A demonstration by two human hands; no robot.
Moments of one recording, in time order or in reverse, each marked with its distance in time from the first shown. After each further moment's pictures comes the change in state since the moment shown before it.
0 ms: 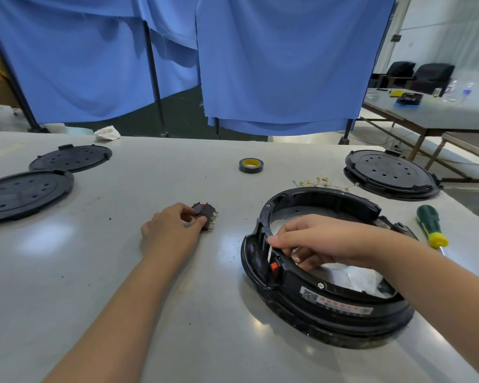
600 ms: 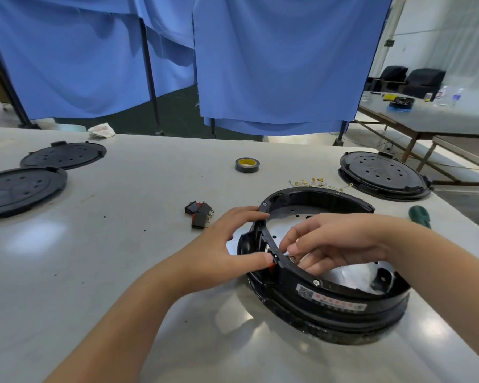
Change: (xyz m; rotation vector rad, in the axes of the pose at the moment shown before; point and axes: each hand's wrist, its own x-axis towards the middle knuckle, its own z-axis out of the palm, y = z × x) left_hand -0.060 0.056 -0.026 -0.360 -0.684 0.456; right_hand -0.016 -0.004 -0.020 0.101 -0.101 0.195
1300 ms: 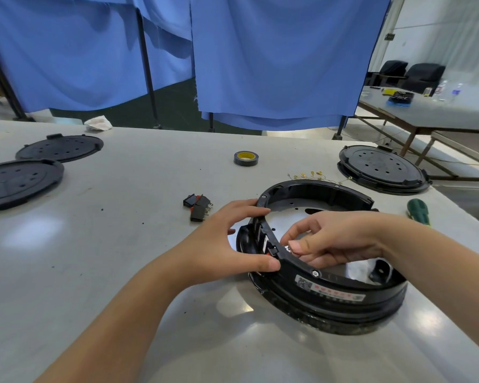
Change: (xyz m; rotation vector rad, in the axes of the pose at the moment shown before) left_hand 0.000 0.001 0.002 0.013 0.009 -0.012; right_hand 0.005 0.011 -0.004 0.020 -0.002 0.029
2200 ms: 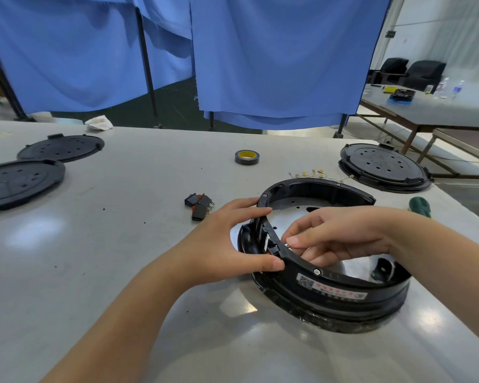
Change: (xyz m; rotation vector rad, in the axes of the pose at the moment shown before) left_hand -0.003 0.004 -0.001 0.101 0.031 -0.019; right_hand -0.005 -0.006 0.003 -0.033 -0.042 -0.039
